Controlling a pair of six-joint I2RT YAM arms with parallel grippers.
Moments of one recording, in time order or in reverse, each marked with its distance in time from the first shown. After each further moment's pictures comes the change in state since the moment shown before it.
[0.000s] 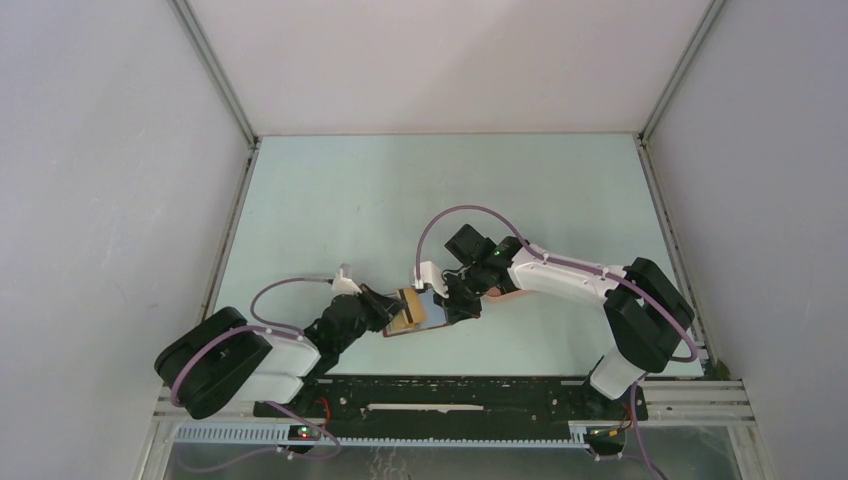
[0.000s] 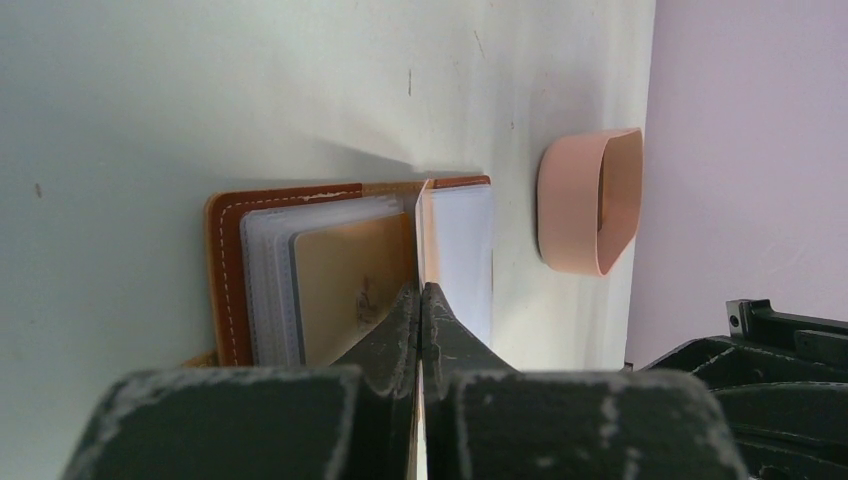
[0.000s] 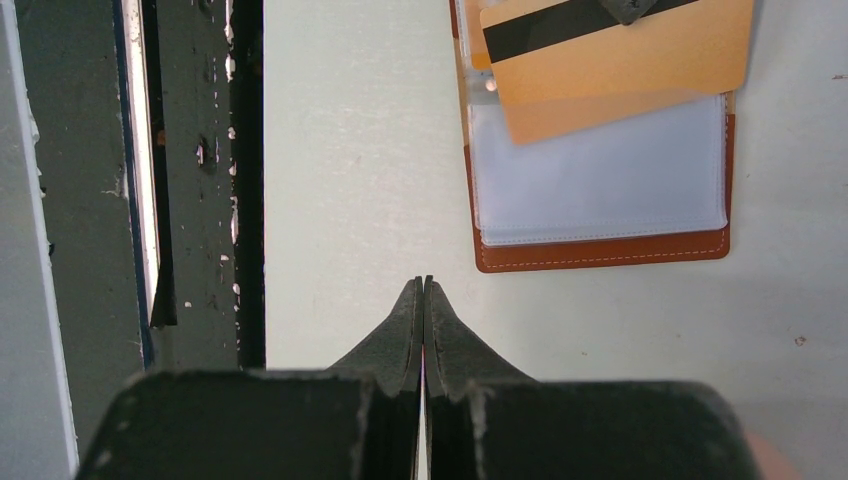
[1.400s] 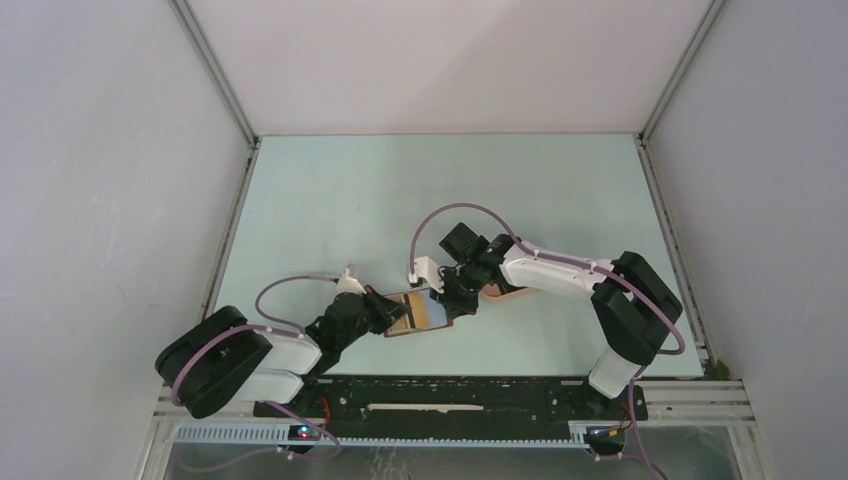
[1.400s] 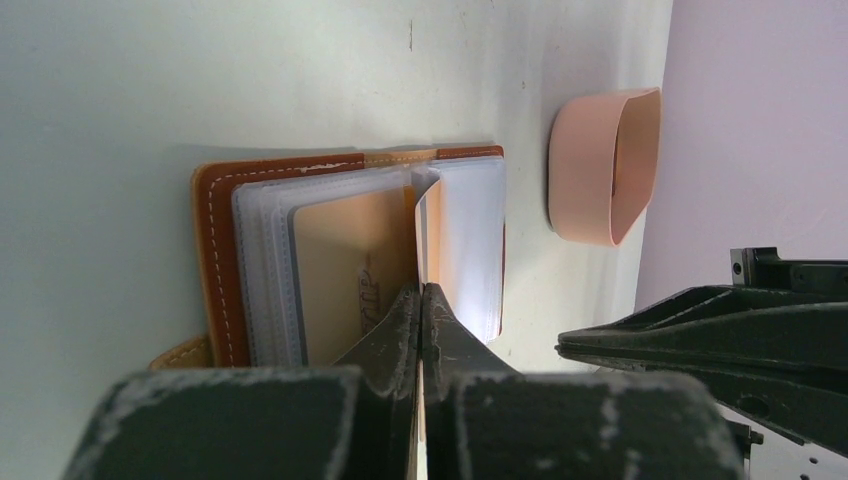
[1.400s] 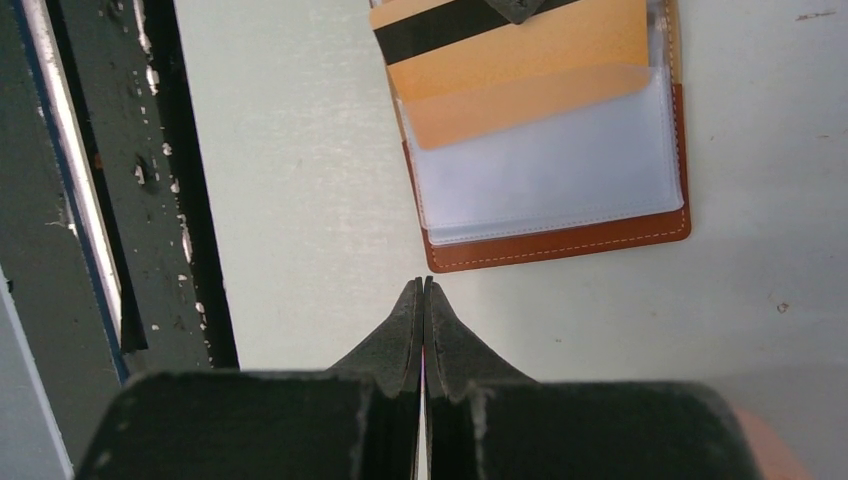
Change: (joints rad) left arm 0.000 0.003 0.021 -0.067 0.082 0.010; right arm 0.000 0.054 0.035 0.007 0.087 0.071
